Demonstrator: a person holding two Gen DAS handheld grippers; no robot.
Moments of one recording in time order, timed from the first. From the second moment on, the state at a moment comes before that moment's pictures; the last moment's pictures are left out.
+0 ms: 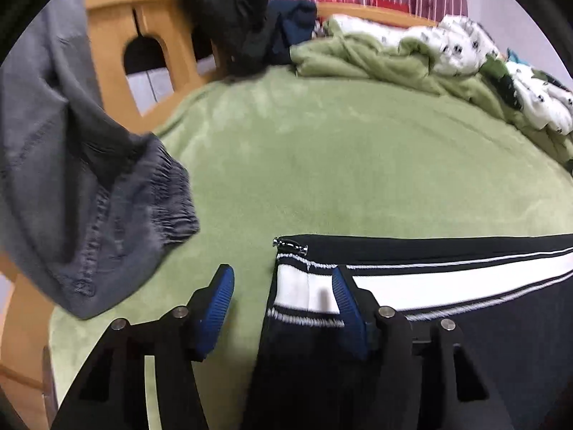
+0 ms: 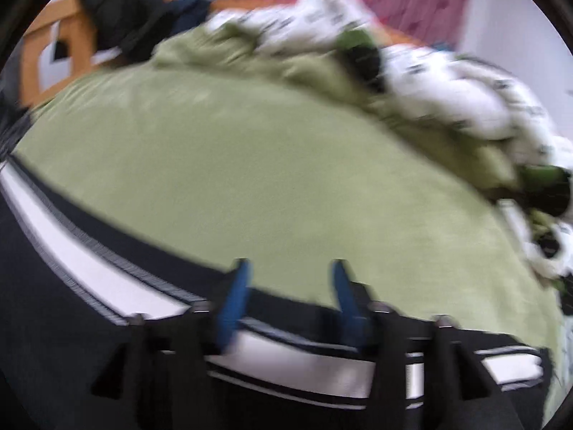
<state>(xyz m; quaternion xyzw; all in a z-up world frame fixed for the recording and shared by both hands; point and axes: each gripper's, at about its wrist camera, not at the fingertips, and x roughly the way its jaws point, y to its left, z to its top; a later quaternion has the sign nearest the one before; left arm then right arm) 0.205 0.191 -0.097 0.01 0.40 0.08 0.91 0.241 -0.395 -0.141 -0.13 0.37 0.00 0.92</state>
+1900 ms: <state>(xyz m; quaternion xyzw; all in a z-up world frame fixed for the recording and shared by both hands) 0.087 0.237 -0.174 -0.39 0.36 0.06 0.85 0.077 -0.275 -0.098 0.07 0.44 0.04 0.90</state>
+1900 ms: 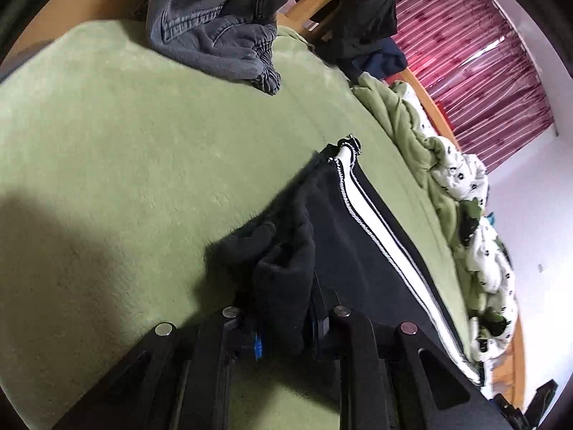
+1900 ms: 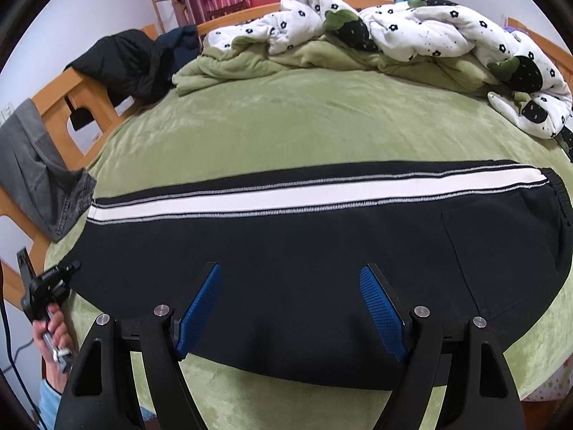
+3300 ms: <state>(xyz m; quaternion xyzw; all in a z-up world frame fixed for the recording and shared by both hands) 0.008 -0.139 -0.120 0.00 0.37 -0.21 0.91 0.016 -0.455 -0.122 0.22 0.40 0.00 0.89</state>
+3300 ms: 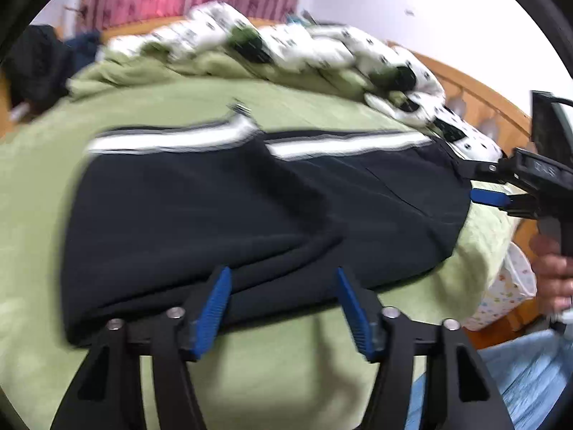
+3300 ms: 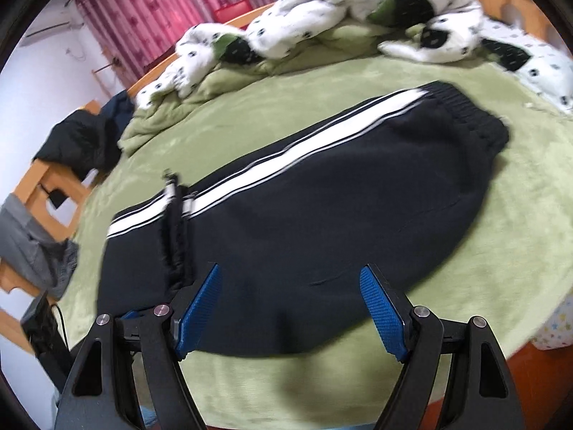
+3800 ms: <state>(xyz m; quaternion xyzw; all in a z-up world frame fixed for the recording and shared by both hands) 0.020 -0.014 -0.152 -0.03 0.38 -0.08 0.92 0.116 -0.331 -0.192 0.19 0.48 0.08 0.85</state>
